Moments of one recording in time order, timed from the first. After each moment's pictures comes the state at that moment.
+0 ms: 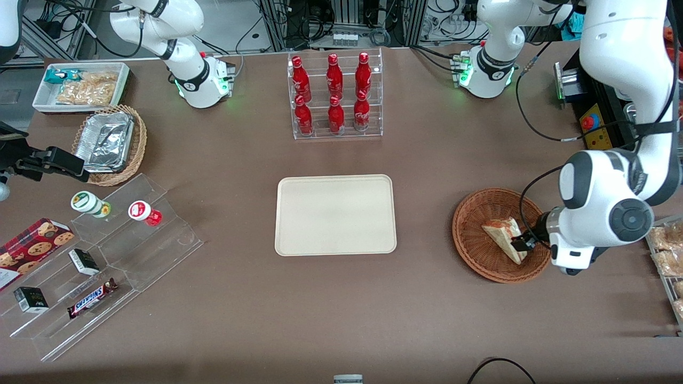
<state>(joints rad) -0.04 0.47 -0.03 -1.68 0.01 1.95 -0.72</state>
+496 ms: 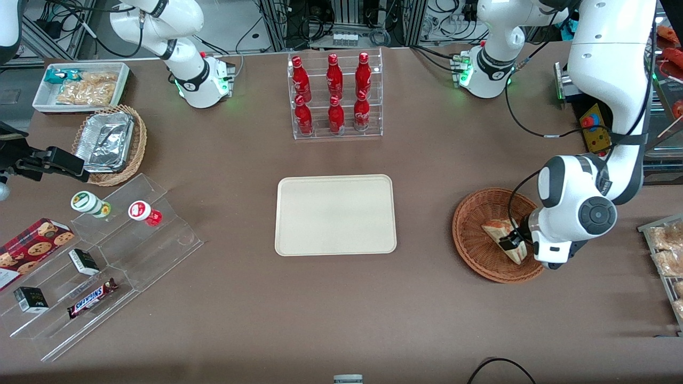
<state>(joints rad) -0.04 0.48 -0.03 -1.86 0.00 2.17 -0.74</state>
